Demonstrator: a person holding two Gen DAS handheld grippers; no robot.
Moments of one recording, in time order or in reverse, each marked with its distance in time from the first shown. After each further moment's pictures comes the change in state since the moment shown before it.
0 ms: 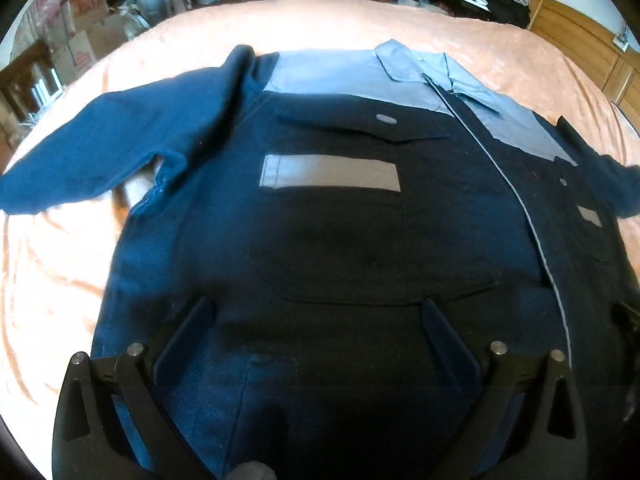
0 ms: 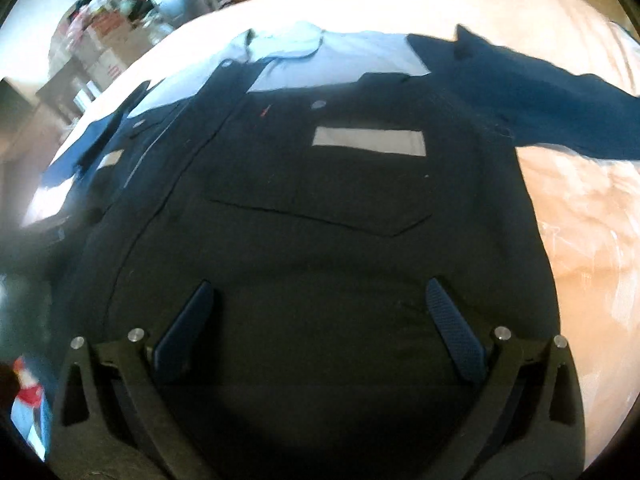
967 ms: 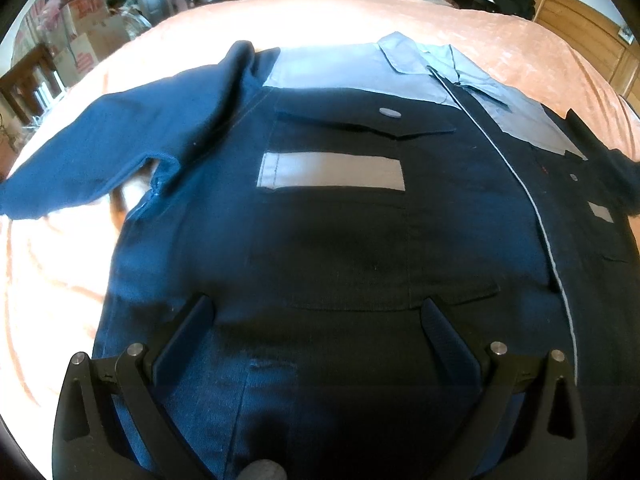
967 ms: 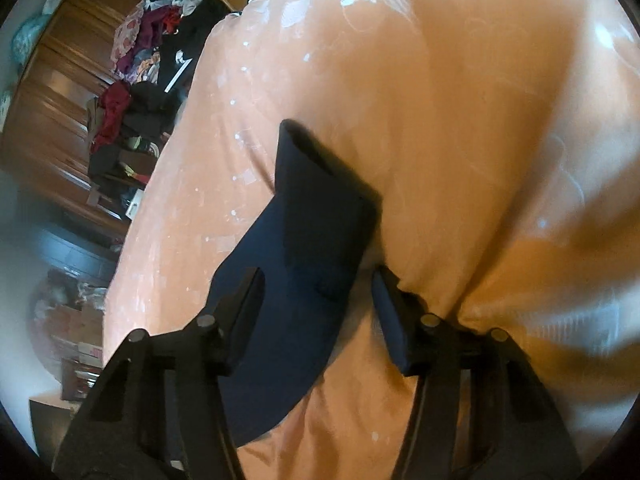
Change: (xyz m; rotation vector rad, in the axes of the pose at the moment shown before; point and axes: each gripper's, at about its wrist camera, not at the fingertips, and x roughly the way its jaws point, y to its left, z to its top) left arm 0.011 -0.004 0.007 0.012 0.020 0.035; right arm -0.170 -0.491 0.076 0.821 -0.325 -0.043
